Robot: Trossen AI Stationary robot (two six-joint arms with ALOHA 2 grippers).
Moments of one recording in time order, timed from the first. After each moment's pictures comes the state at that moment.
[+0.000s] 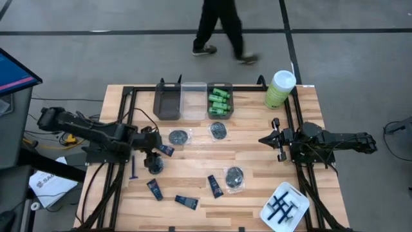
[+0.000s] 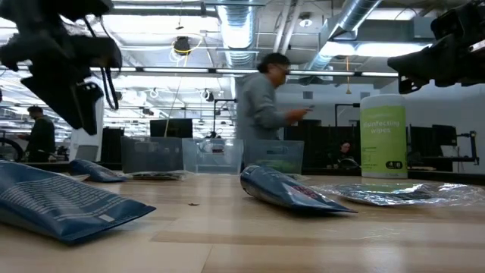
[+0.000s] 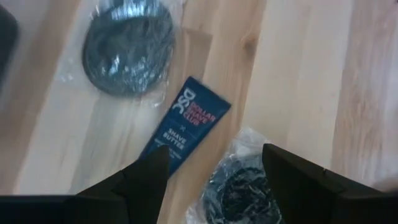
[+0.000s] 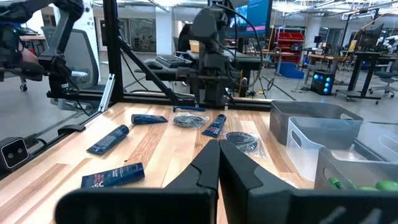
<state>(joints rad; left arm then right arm) -0.15 0.94 0.53 -0.69 -0.15 -0.37 -0.01 0.02 0.01 0.03 -0.07 -0.04</state>
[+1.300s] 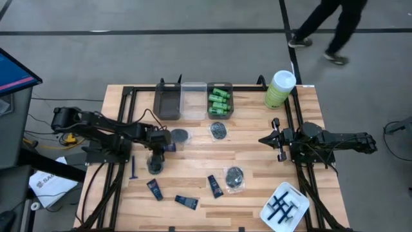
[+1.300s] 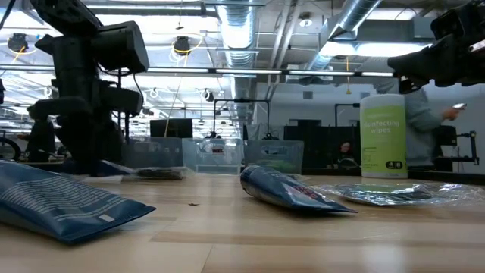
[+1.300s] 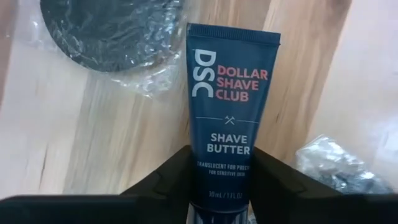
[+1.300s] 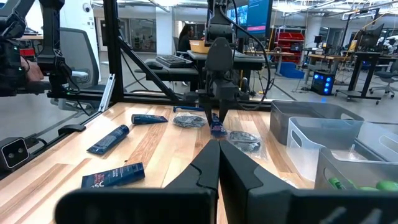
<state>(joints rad) 0.02 1.28 0.53 -0.55 -0.07 -0.24 -0.01 0.02 0.01 0.03 -0.07 -0.04</state>
